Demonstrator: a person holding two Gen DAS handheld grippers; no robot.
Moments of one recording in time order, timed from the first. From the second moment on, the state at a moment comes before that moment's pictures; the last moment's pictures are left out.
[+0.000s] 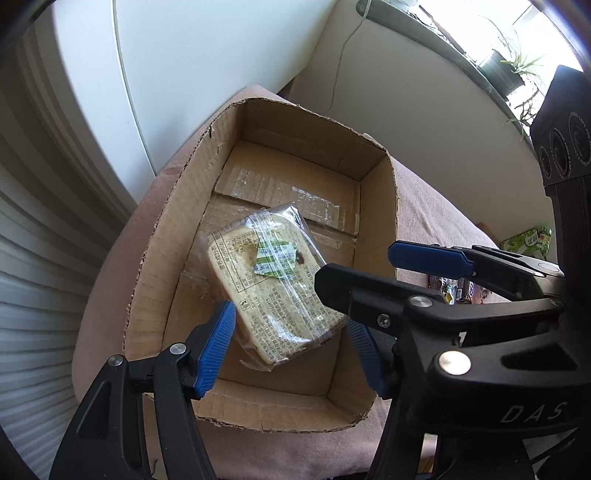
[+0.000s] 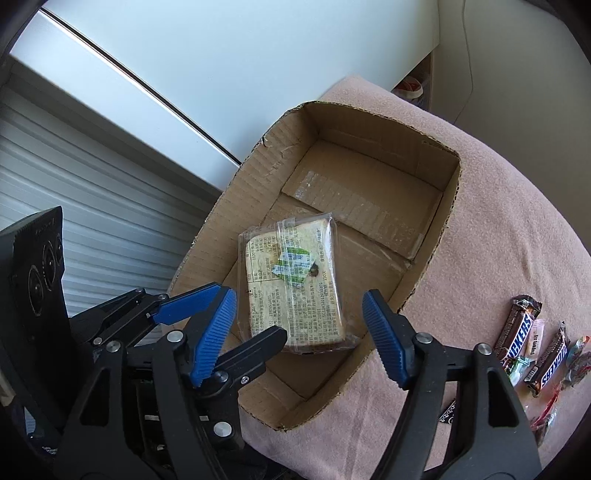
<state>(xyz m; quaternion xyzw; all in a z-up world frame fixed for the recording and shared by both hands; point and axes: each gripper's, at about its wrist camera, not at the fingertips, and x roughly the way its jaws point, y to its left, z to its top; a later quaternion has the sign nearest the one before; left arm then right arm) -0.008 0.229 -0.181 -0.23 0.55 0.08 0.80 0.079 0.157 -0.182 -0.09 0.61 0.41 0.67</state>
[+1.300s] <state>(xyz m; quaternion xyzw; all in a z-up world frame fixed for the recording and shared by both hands) 0.068 0.037 -0.218 -0.15 0.61 -0.08 0.77 0.114 -0.152 -0.211 -0.07 0.62 0.22 0.75</state>
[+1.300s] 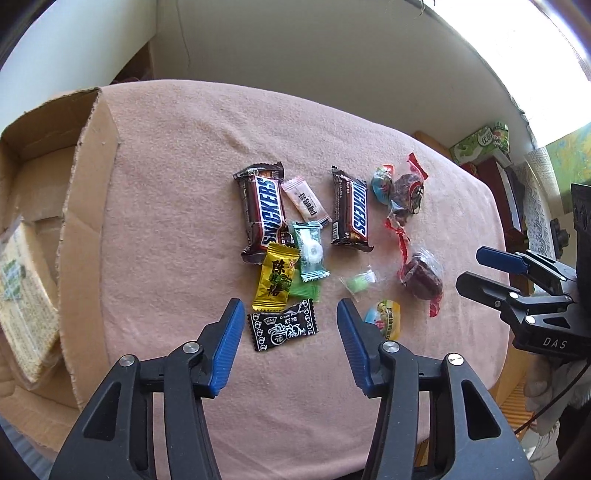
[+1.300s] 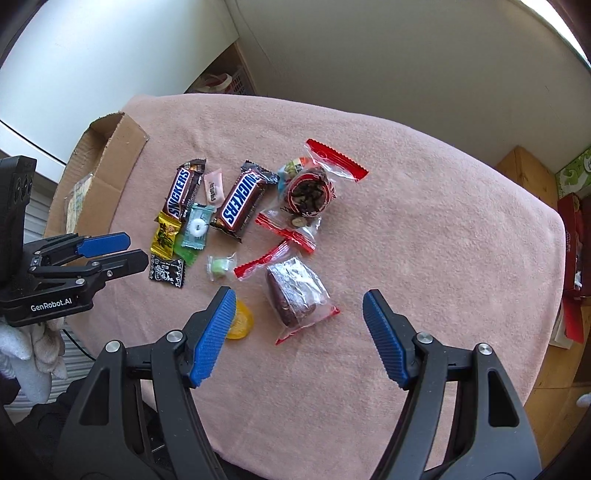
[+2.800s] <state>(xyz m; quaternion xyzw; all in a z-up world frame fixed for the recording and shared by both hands) 0.077 0.035 -0.233 -0.16 0.62 -0.09 0.77 0.114 -0.138 -0.245 -0.06 0.65 0.25 0.71</state>
